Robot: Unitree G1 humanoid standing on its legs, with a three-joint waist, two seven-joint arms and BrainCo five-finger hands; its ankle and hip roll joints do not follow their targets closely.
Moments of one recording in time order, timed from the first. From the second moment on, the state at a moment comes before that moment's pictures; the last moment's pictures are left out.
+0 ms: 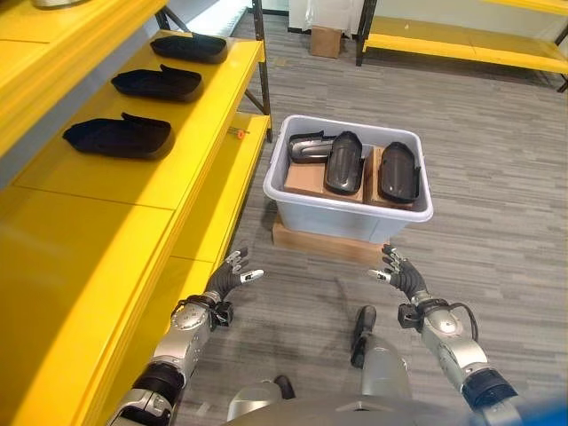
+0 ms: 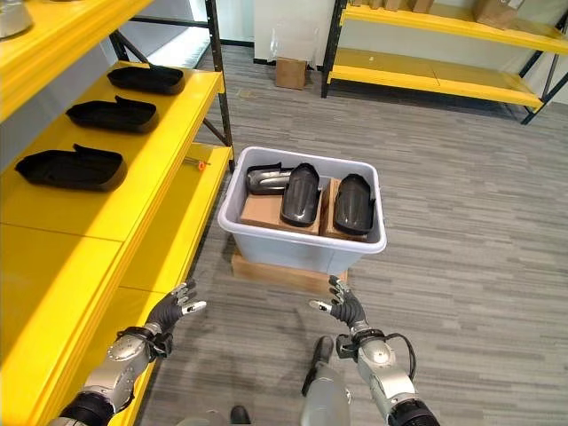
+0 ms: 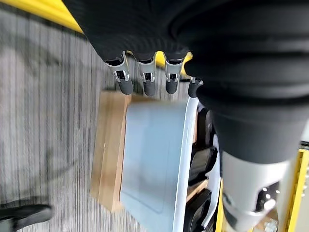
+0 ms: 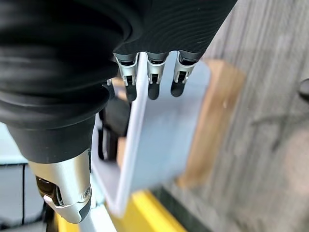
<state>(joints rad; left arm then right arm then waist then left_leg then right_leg) -0.09 0.39 -0.28 0.57 -0.46 -0.07 -0.15 -0.06 -0.31 0.29 0.49 0.39 -0.11 -0.11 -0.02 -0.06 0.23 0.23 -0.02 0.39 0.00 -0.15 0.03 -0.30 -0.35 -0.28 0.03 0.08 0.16</state>
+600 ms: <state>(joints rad) -0.01 0.25 -0.15 0.62 -0.58 -0.21 -0.11 -0.03 -0.43 0.25 0.45 0.33 -0.08 -0.14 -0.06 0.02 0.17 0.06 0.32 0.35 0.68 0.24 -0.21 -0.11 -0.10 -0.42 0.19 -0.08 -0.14</state>
